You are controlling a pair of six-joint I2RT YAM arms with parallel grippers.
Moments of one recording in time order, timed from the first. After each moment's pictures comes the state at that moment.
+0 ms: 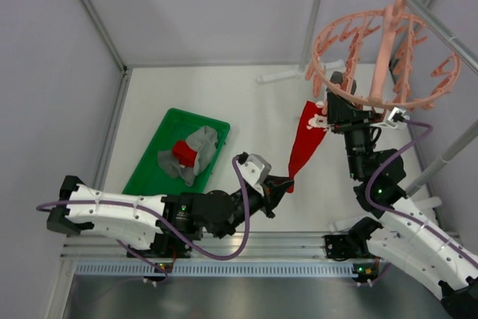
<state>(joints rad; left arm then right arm) -1.66 1.12 1.01 0.13 -0.74 -0.29 0.64 0.67 0.57 0.58 0.49 0.57</state>
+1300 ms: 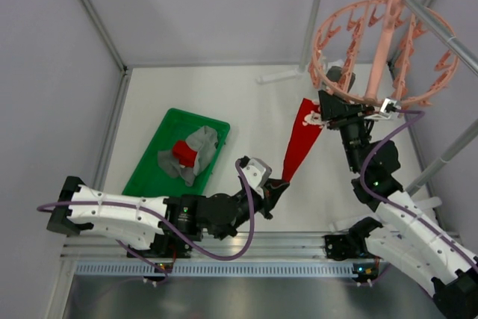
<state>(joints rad) -1.65 1.11 0.95 0.11 -0.76 -0.30 0.53 0.74 0.58 0.57 0.30 0.68</state>
